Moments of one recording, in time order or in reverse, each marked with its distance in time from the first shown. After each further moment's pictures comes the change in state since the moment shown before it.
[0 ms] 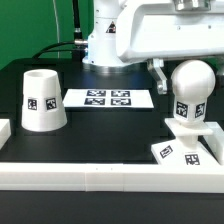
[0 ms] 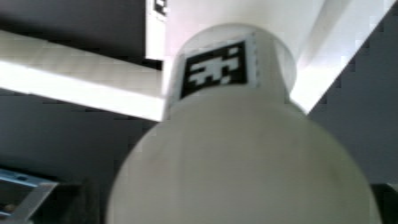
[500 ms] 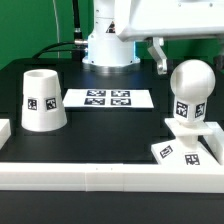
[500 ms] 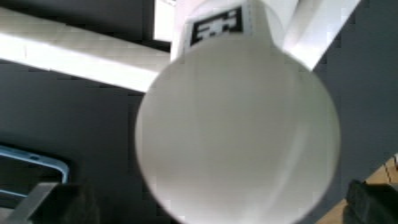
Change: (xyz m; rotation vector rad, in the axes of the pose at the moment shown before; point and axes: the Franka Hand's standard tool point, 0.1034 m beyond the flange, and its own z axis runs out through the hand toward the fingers) arm 0.007 0.000 -0.018 0.007 -0.016 -0.002
